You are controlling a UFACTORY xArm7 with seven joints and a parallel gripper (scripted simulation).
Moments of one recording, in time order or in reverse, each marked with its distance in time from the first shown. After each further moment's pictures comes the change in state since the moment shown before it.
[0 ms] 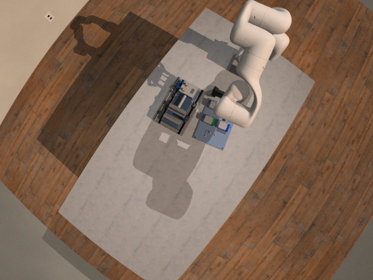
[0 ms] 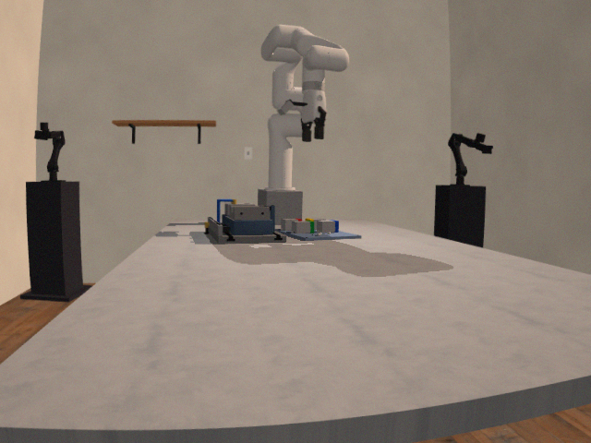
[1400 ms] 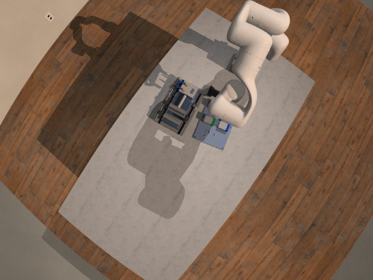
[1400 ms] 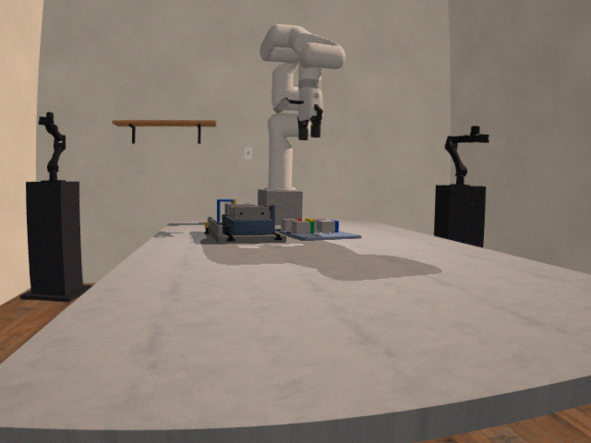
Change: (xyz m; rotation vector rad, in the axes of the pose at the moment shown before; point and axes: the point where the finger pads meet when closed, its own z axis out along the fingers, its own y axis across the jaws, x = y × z) arm 0.016 -0.006 -0.004 0.000 -0.001 -0.002
